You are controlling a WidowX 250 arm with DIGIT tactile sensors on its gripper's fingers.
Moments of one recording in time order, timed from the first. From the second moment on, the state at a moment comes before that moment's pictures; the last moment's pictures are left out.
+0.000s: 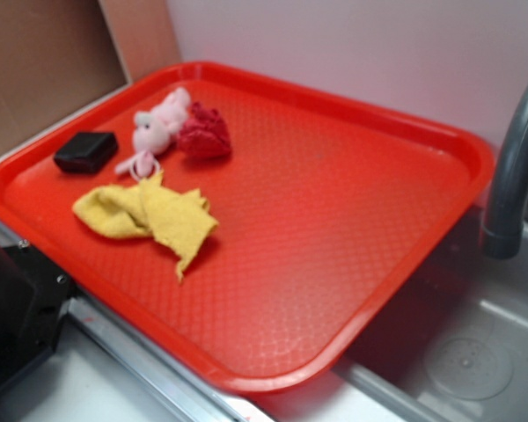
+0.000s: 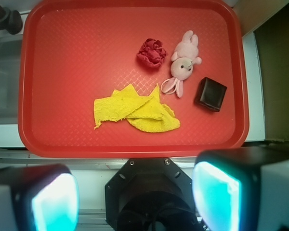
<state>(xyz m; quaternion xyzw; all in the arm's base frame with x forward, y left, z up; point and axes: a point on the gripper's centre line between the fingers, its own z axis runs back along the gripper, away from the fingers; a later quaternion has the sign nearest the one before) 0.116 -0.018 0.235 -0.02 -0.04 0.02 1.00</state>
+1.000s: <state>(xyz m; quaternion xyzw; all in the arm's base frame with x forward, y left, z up) 0.148 0.046 0.182 -0.01 -0.08 0.26 0.96</state>
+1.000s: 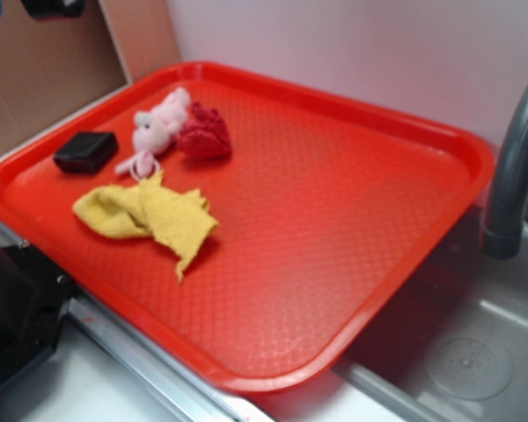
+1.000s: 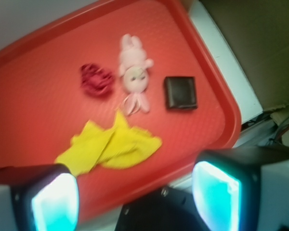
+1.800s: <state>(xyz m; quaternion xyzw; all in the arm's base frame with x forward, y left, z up) 0.169 0.099 0.096 0.04 -0.12 0.30 0.95</state>
